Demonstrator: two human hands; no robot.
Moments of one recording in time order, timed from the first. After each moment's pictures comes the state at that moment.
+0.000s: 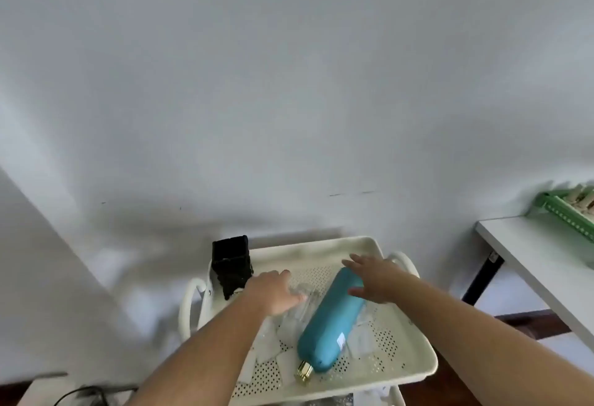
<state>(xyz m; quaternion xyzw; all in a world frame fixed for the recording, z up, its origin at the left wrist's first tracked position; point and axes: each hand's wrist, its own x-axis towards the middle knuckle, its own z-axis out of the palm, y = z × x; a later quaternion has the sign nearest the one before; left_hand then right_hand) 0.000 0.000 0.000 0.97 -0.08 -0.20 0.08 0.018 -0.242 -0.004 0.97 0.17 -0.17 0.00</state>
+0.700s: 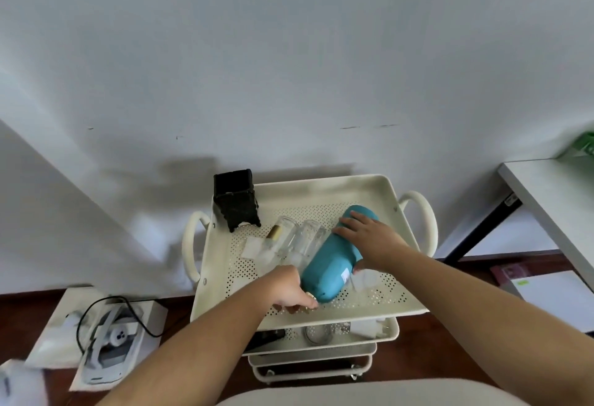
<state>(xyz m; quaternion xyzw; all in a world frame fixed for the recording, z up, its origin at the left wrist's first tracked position) -0.054 -0.013 -0.059 0.88 0.00 -0.41 0.24 0.011 -0.225 -0.064 0.95 0.29 -0.11 0.04</state>
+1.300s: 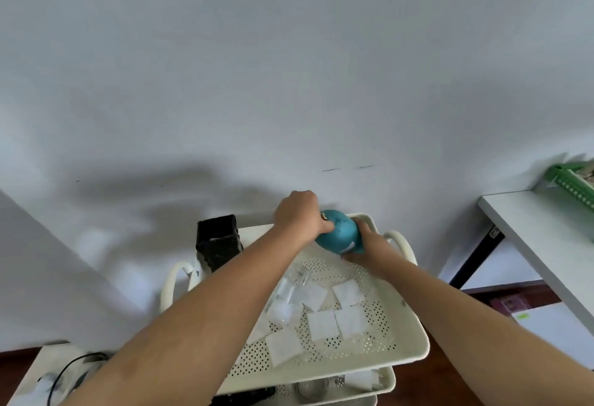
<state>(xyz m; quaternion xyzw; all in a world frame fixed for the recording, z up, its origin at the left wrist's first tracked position) 0.053 -0.089 0.084 0.99 -0.04 -0.04 0.15 0.048 -0.254 -0.031 0.94 0.04 -0.07 -0.34</state>
